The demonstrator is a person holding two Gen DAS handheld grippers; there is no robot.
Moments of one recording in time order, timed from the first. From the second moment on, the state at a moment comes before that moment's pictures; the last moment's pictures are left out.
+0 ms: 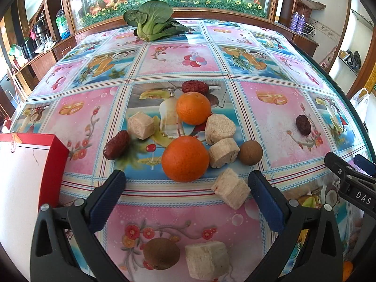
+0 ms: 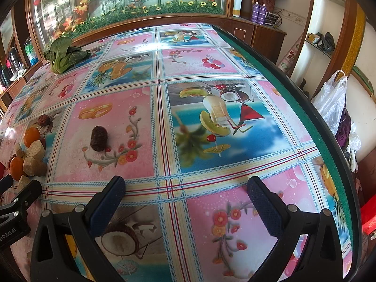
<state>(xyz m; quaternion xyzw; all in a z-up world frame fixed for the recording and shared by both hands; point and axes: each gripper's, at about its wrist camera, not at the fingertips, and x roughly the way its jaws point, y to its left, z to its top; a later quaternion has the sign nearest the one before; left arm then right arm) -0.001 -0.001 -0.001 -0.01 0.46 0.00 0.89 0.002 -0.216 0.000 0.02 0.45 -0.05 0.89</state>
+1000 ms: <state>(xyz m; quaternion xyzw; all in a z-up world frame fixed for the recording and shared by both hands) -0.162 0.056 0.096 -0.02 0.31 0.06 0.95 -0.150 -0.157 0.107 0.01 0.23 0.12 0.97</state>
